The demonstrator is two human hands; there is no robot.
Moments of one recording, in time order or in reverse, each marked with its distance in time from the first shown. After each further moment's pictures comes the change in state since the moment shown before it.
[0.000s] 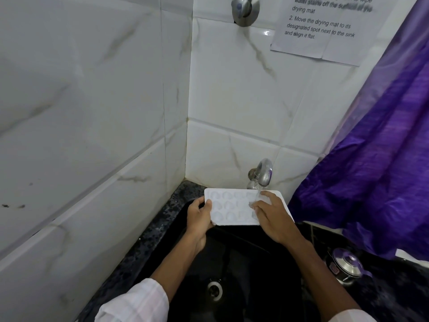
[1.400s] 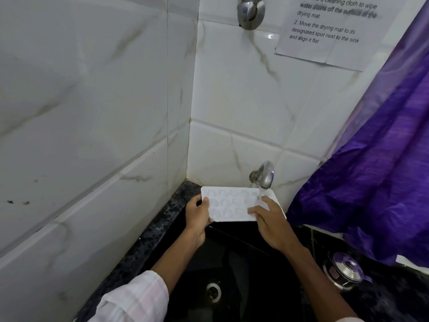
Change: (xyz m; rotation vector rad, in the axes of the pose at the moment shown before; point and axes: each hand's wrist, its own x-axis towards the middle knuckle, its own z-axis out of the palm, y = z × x) left_hand 0.015 0.002 -0.001 -0.001 0.072 -0.010; right_hand -0.004 0.005 0.014 0.038 -0.027 0.021
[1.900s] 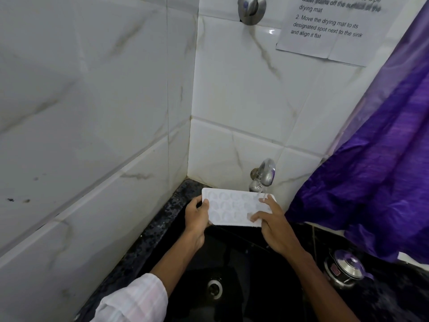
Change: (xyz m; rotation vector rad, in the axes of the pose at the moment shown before) left_hand 0.001 -0.013 -0.008 0.011 0.005 0.015; right_hand -0.012 0.009 0.010 0.079 0.108 -0.081
